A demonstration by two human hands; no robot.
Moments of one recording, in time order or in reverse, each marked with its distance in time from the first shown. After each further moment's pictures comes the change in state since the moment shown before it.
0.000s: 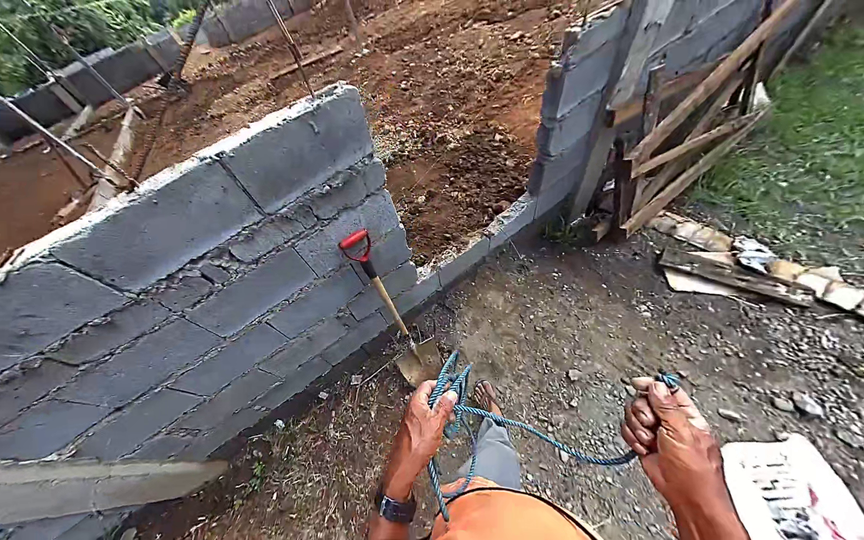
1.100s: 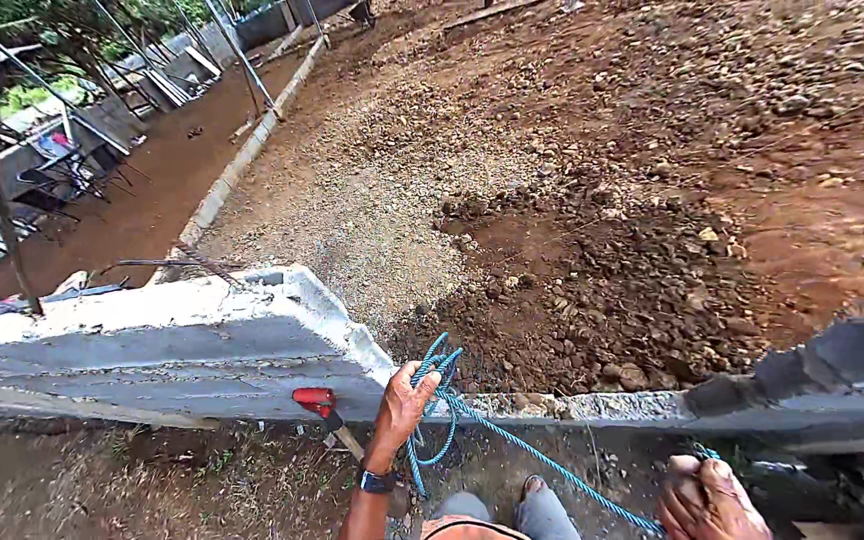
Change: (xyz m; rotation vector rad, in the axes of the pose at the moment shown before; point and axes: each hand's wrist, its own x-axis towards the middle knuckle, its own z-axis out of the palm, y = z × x) left_hand 0.679 0.282 -0.017 -0.045 0.587 -0.057; right_hand 0.803 -0.074 0.288 -0.194 -0.468 0.311
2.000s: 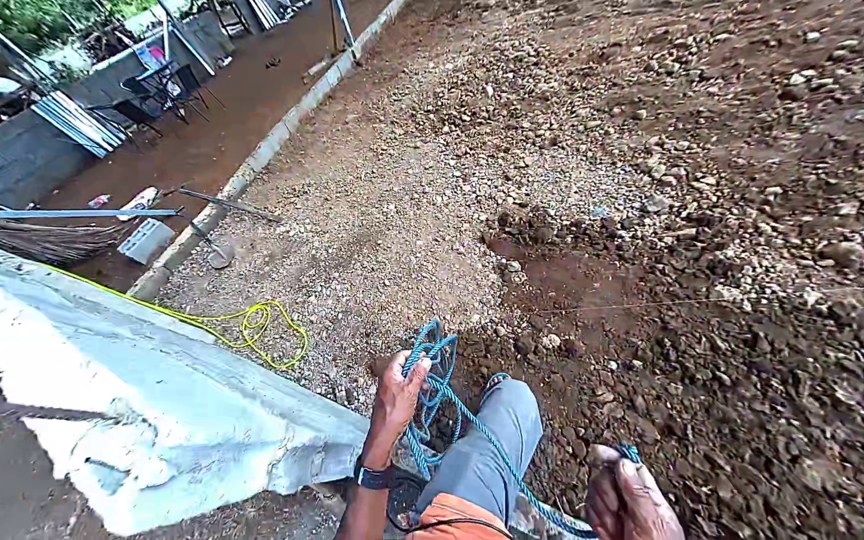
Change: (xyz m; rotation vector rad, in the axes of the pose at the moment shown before) left_hand 0.261 0.046 0.028 -0.131 0.415 -0.177; right_hand 0.312 -0.040 0.164 -0.062 -0.424 0.214
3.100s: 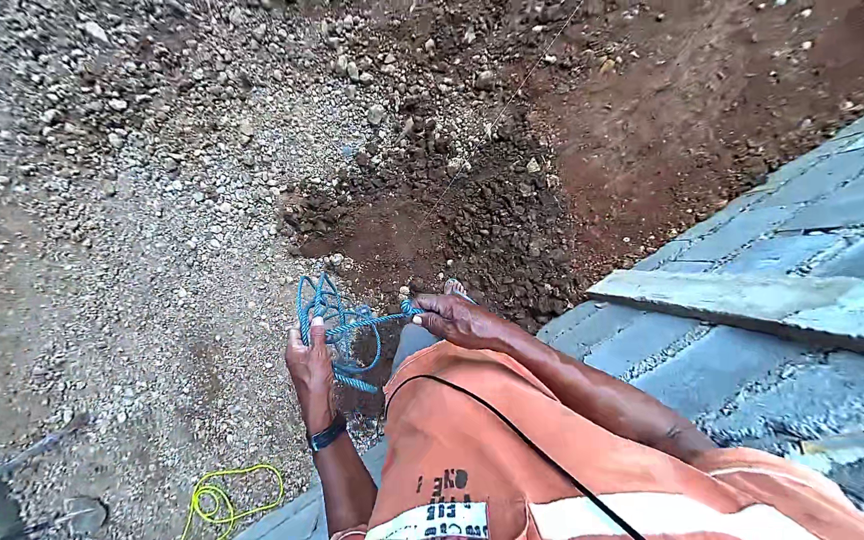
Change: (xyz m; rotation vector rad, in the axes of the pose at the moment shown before) left_hand 0.352 0.381 0.398 0.396 -0.263 -0.085; right_hand 0.418 -0.445 -0.077 -0.730 -0.280 0.040
